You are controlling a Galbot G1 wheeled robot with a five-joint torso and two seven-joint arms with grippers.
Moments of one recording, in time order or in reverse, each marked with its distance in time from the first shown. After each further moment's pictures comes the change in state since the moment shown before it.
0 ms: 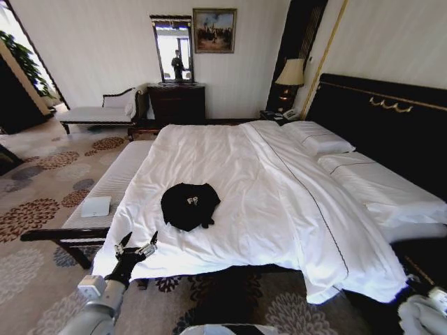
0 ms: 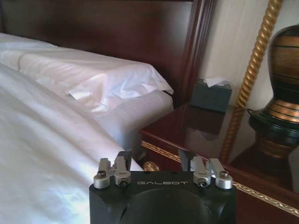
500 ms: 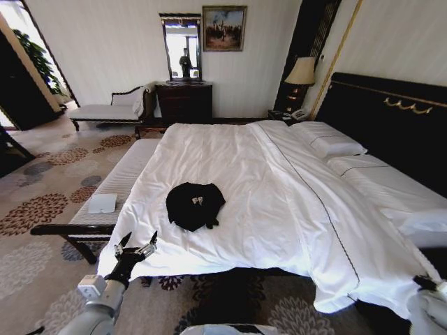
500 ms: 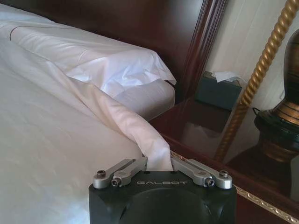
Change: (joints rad) left arm 0.000 0.003 -0.002 0.002 0.001 0.002 0.000; right arm 0.042 -0.071 0.004 -0.125 -0.039 -0.091 0.031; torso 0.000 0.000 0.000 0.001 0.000
